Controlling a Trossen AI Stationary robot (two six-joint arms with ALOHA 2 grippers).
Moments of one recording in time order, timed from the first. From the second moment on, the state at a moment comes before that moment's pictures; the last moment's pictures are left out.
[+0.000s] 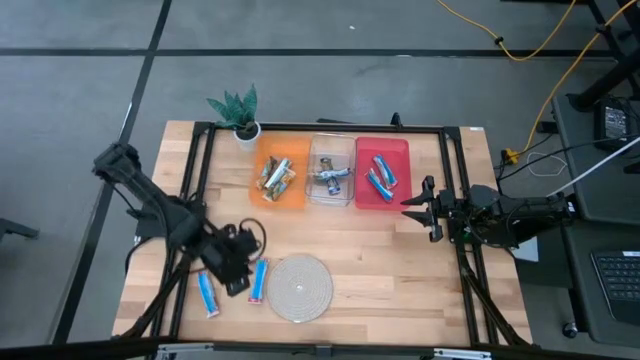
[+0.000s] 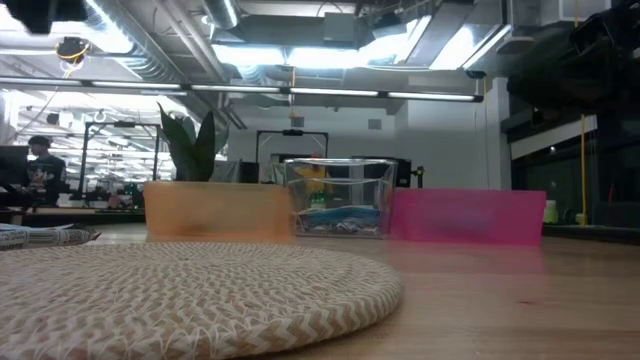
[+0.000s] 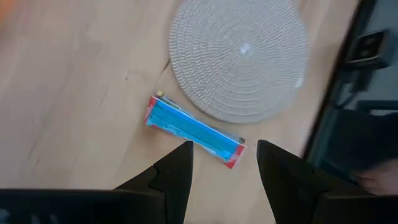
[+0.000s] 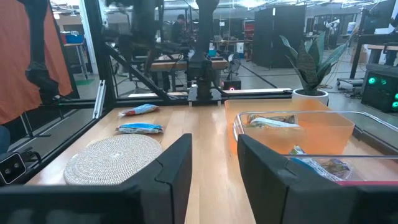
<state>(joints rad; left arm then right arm) -0.66 1.31 1.12 -0.94 -0.19 -1.10 0.07 0.01 0.01 0.04 0.05 0.04</state>
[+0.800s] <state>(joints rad) -0.66 1.58 1.12 -0.94 -0.24 -1.17 0.07 0.01 0.01 0.04 0.05 0.04</state>
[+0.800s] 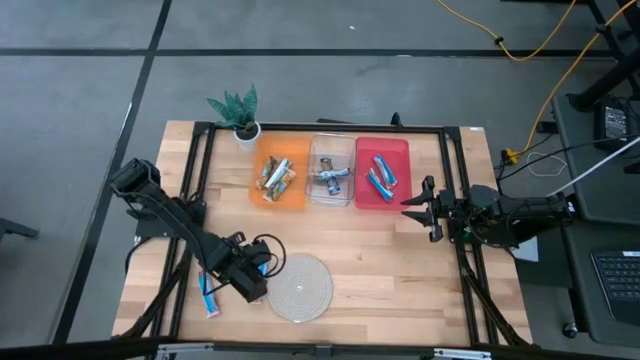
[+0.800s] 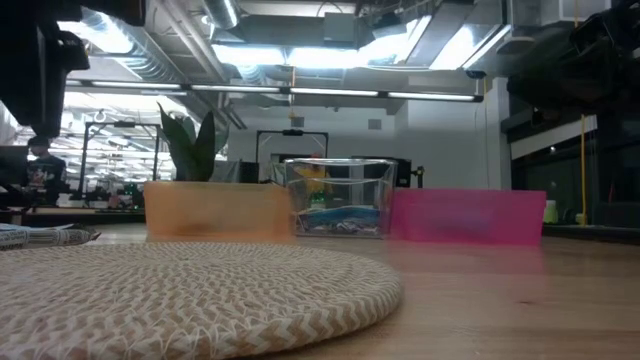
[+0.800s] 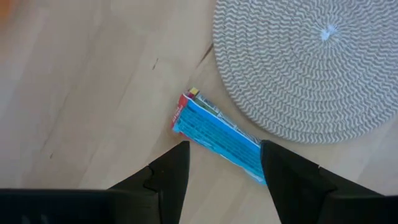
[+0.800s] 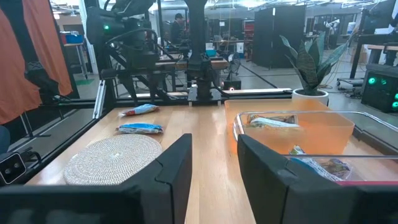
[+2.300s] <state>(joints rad) -0.64 1.79 1.12 -0.84 -0.17 -1.12 0.07 0.01 0.01 0.04 0.05 0.04</state>
